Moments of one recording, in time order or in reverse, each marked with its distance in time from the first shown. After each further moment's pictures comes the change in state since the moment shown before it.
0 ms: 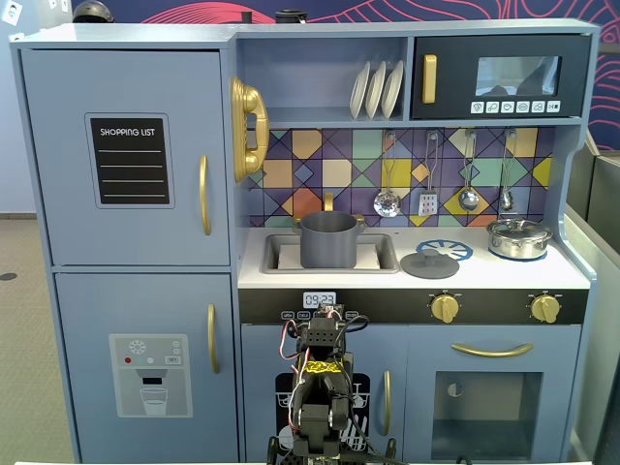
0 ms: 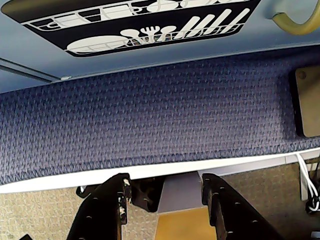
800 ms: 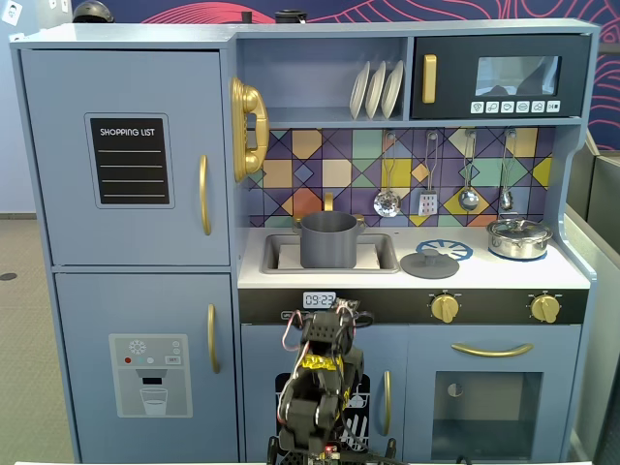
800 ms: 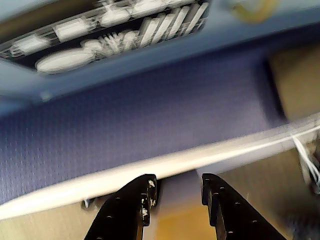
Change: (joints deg) arm 10.0 -3.7 -9.1 0.8 -0.3
